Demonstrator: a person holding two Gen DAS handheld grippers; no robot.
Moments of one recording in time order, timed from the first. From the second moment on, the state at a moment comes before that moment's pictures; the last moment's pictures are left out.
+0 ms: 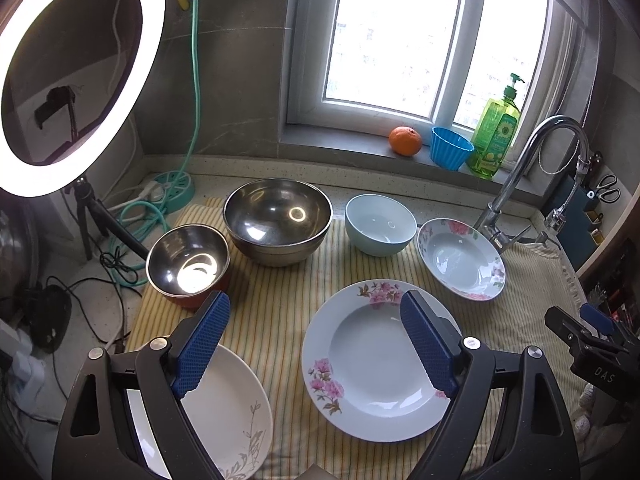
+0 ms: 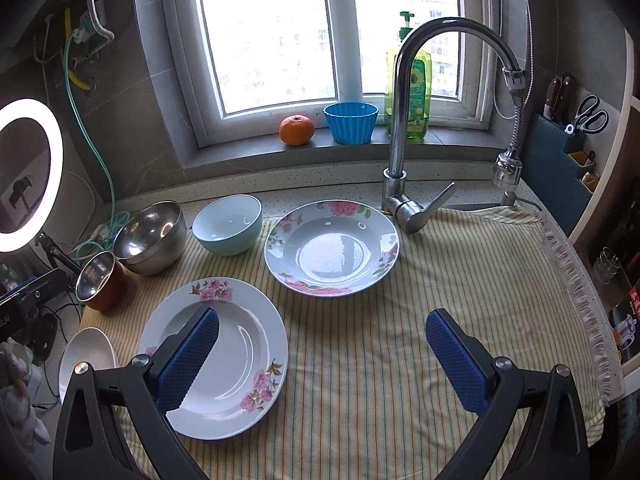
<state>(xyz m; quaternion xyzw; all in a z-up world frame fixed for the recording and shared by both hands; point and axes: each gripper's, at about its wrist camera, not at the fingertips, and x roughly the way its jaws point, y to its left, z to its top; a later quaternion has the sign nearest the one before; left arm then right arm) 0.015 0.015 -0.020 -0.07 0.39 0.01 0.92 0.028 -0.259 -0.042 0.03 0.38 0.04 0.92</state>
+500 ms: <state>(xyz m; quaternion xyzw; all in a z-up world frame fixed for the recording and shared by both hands) 0.023 0.039 -0.055 -0.12 0.45 0.00 0.88 0.043 -0.267 -0.075 0.08 0.44 0.08 0.89</state>
